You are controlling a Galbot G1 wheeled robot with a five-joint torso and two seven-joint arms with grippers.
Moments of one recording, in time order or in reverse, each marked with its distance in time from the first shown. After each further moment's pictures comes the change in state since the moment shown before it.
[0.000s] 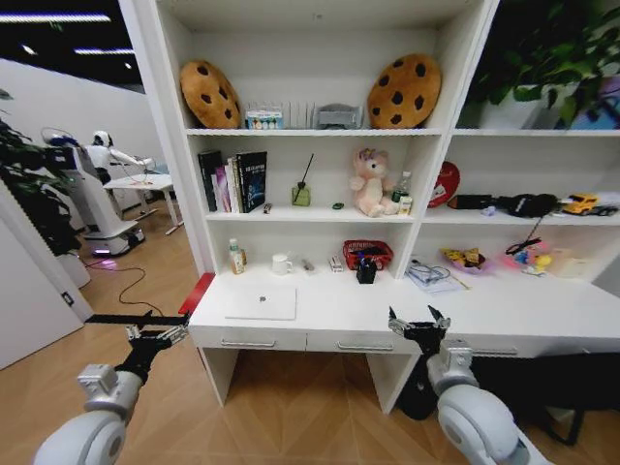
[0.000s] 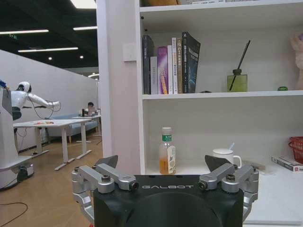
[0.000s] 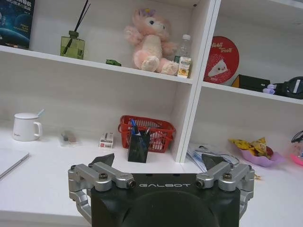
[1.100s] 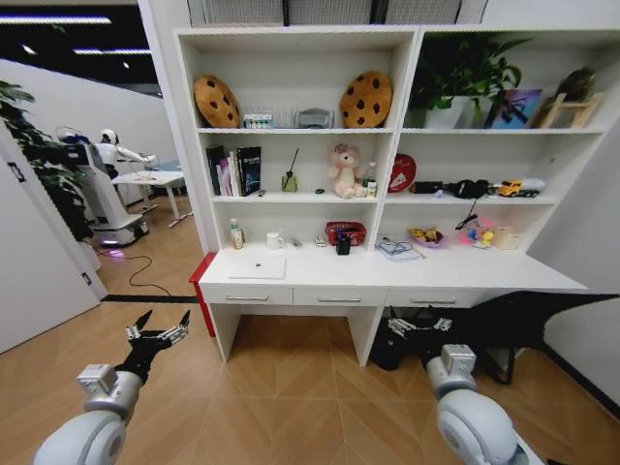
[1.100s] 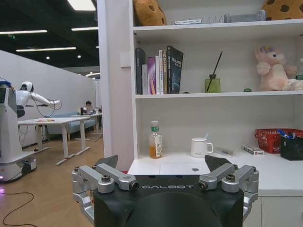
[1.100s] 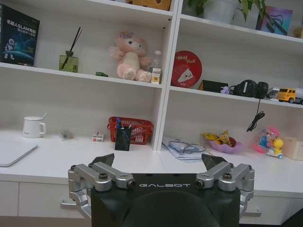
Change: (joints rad) left arm 0.000 0.000 0.000 0.000 0.000 0.000 0.000; right arm -0.022 0.034 0.007 -0.005 -0.030 0.086 -0.001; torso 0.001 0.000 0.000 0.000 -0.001
